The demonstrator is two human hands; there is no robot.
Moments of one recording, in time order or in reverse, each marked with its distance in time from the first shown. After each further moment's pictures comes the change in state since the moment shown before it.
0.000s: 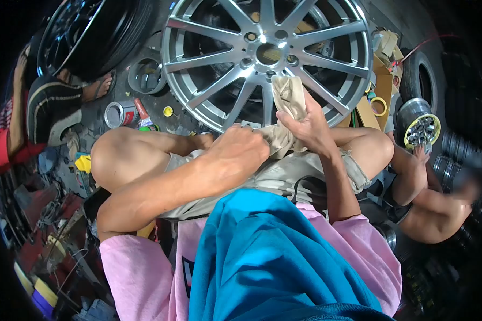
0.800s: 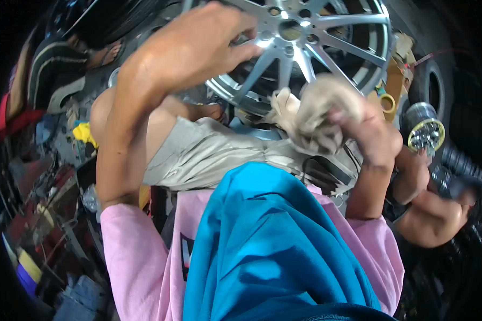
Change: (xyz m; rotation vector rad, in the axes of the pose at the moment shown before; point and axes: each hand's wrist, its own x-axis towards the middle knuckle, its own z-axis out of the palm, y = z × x) left_hand -0.024 -0.043 -0.103 0.029 0.266 -0.310; right_hand -0.053 -0.088 -0.033 0.184 -0.226 0.135
